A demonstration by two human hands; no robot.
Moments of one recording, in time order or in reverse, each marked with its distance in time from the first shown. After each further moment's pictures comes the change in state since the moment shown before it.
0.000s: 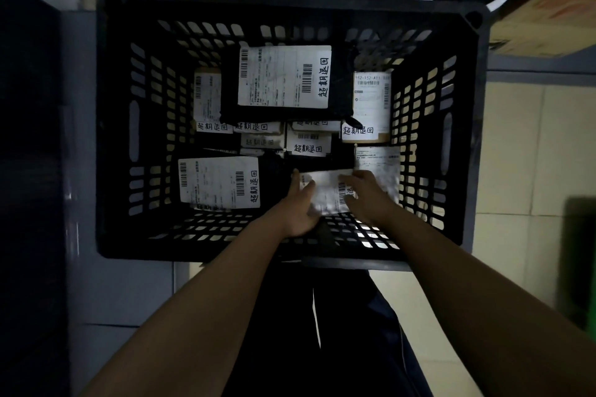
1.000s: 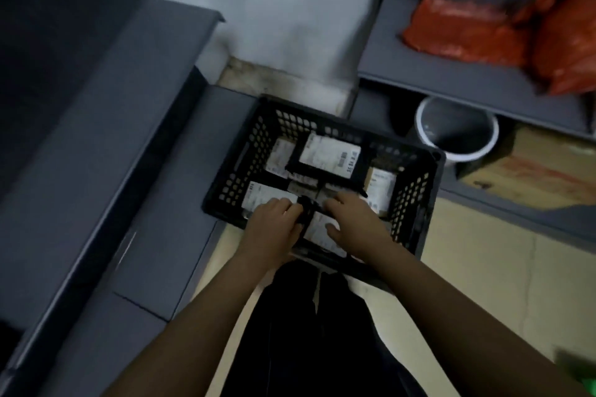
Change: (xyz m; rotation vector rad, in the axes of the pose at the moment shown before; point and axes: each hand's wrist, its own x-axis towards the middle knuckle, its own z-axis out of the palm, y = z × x) left_hand -0.219 0.067 -0.013 0.471 0.958 0.176; right_hand -0.171 -0.159 -0.094 -0.637 0.156 -0.679
